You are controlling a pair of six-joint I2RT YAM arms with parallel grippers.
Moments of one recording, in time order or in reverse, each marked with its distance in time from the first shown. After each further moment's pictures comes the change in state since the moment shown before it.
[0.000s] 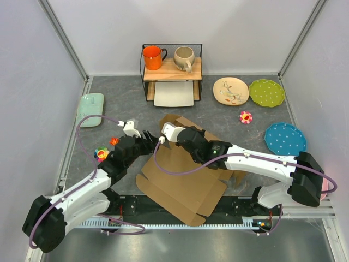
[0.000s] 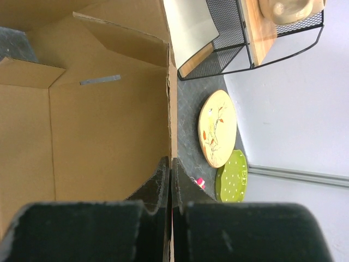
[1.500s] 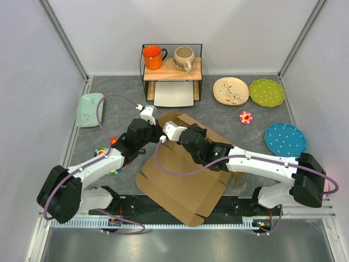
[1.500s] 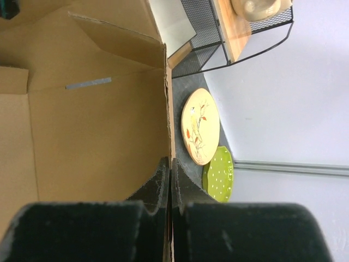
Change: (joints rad) left arm 0.005 0.375 0.231 0.060 0.104 0.283; right arm 0.004 -0.022 -0.043 0.092 0.066 -0.052
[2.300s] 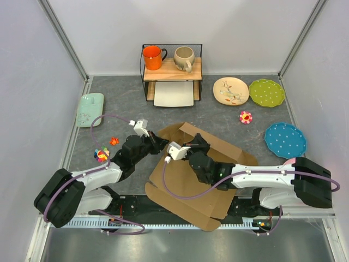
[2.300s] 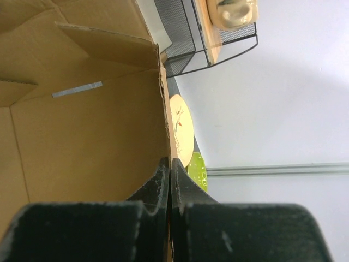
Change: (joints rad) left arm -0.023 -0.058 -0.301 0.378 0.080 -0.374; right arm 0.135 -0.072 -0.334 0.473 0.164 -0.250
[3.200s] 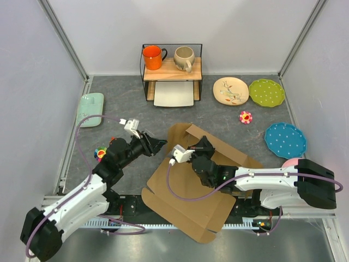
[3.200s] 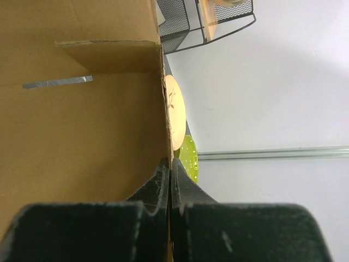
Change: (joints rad) left arm 0.011 -0.390 0.054 -0.306 0.180 0.069; right arm 0.025 -0.046 -0.078 0.000 0.091 -0.012
